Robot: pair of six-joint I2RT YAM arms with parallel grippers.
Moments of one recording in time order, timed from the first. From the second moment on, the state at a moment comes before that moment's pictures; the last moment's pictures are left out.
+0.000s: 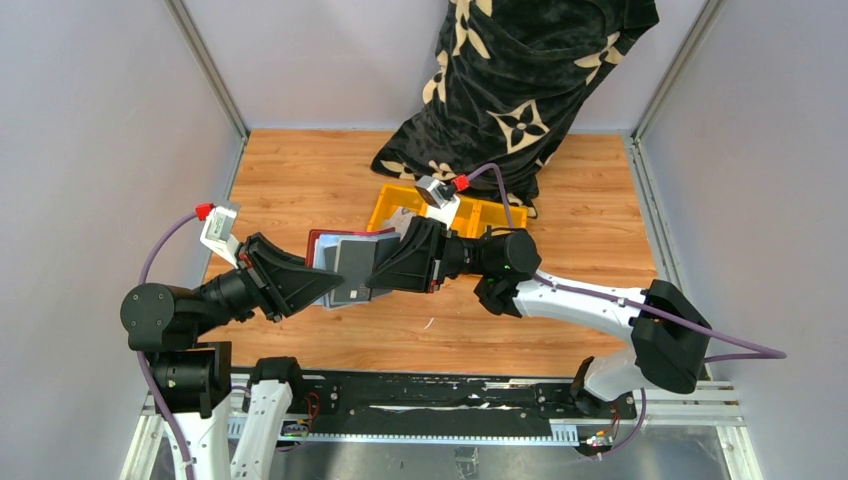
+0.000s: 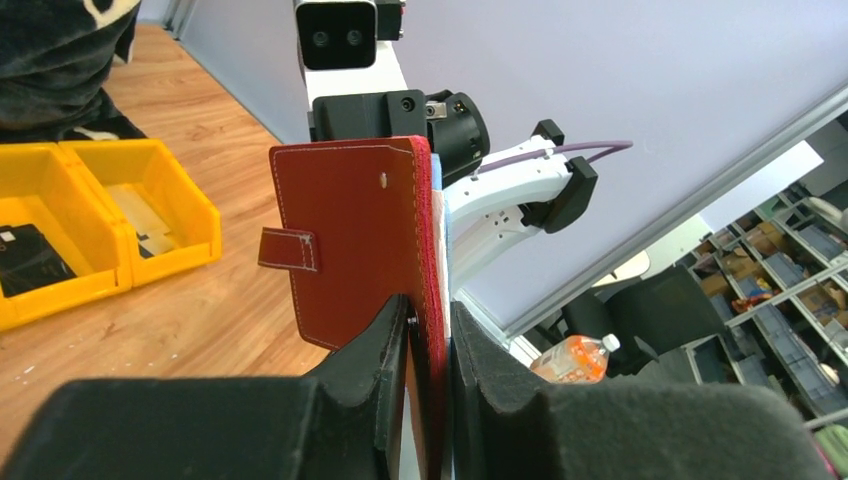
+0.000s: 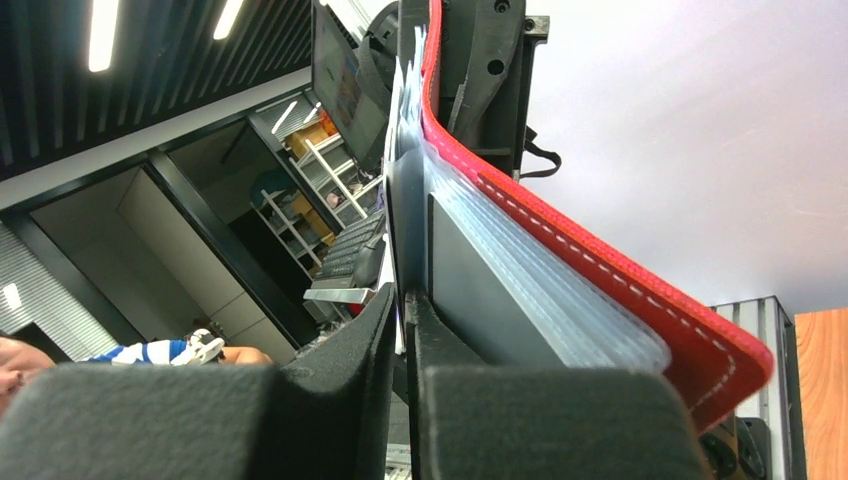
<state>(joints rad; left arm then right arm) 0.07 0.45 1.06 -0.27 1.13 -0.99 1.03 1.43 0.93 1.23 -0.68 1.21</state>
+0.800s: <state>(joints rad) 0.07 0.46 1.06 -0.27 1.14 -1.00 1.03 1.45 0.89 1.34 -0.64 1.26</state>
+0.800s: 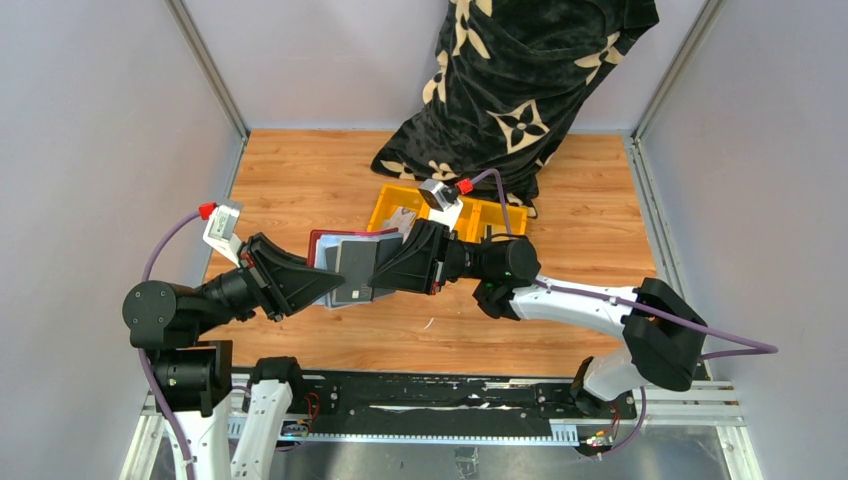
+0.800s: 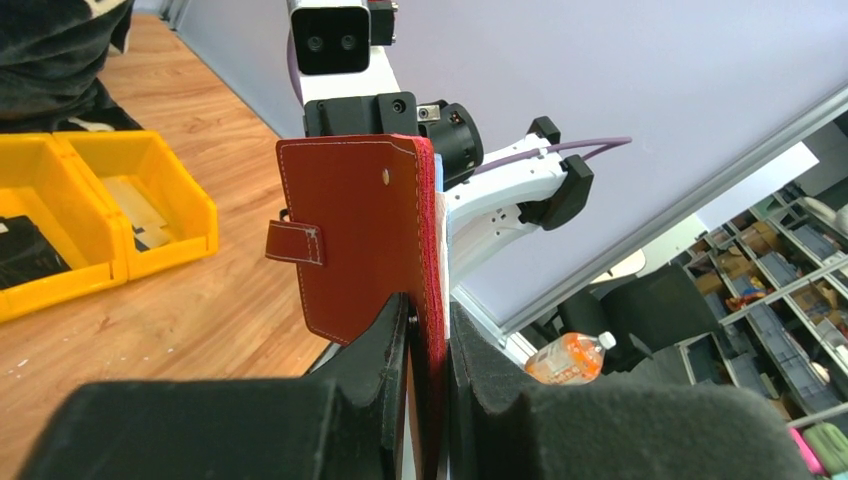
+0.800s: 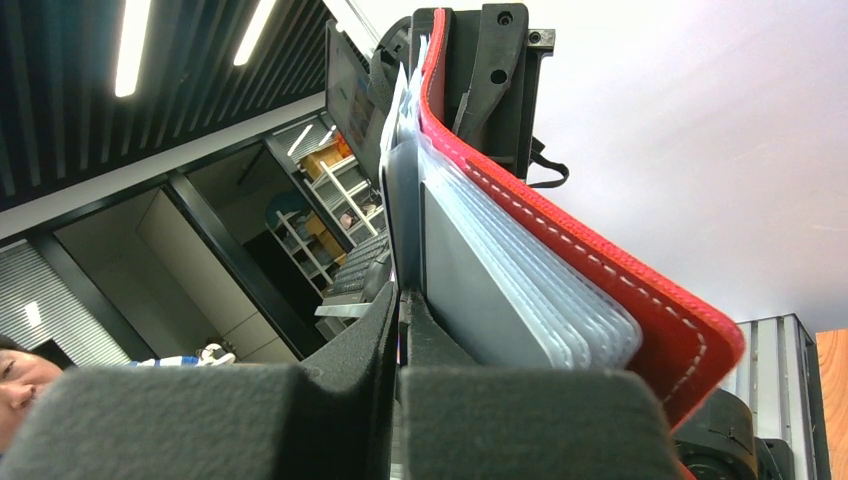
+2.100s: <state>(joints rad) 0.07 0.46 1.09 -0.29 1.15 -0.97 1.01 1.45 0.94 1.35 -0.64 1.28</state>
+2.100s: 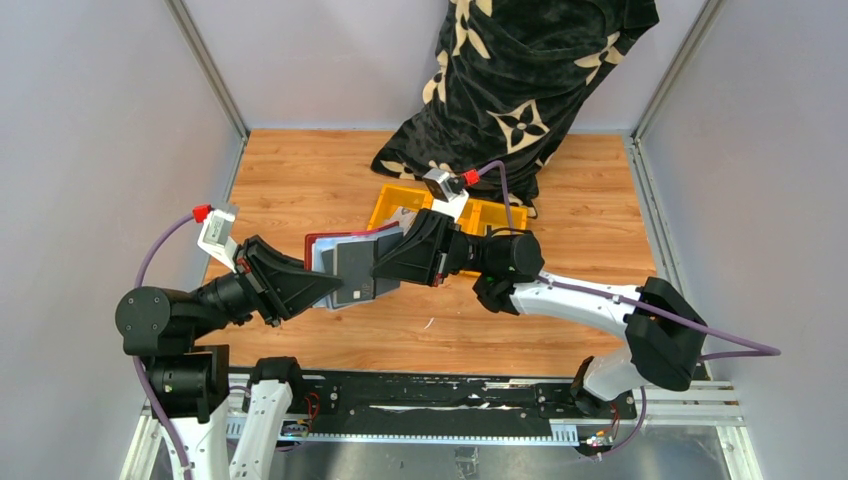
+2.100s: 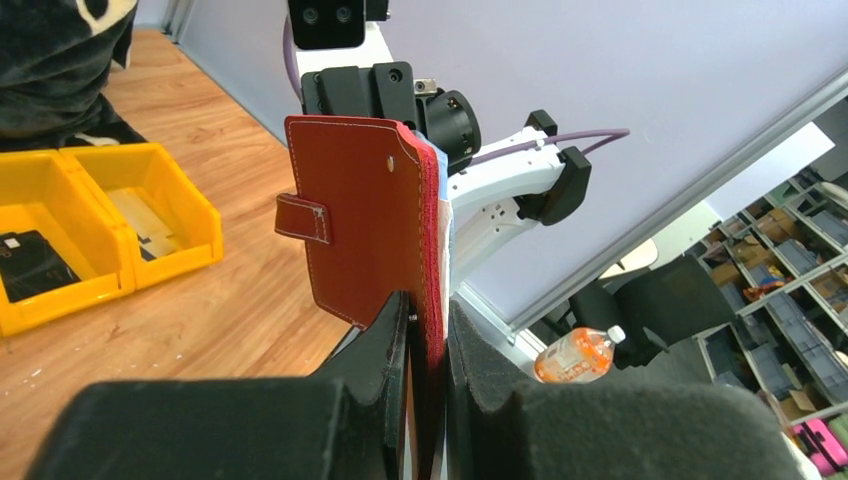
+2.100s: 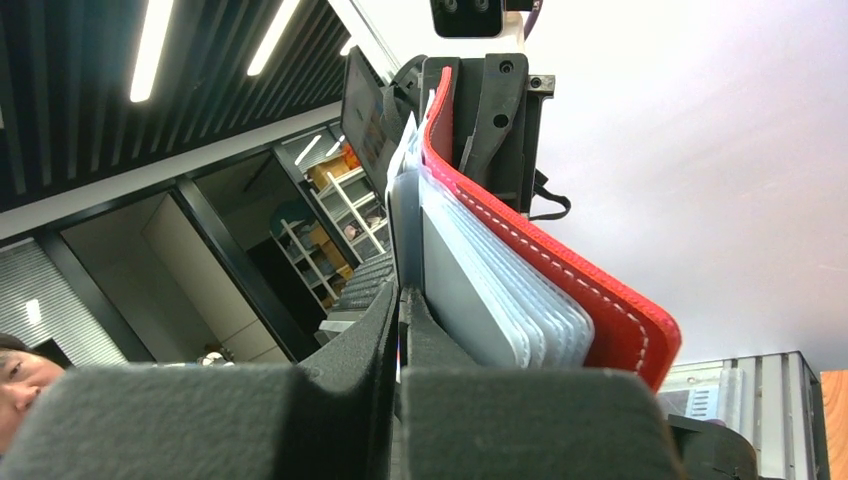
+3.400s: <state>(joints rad) 0.07 0.46 1.10 -0.29 1.13 -0.99 1.01 1.41 0.88 1.38 -0.59 1.25</state>
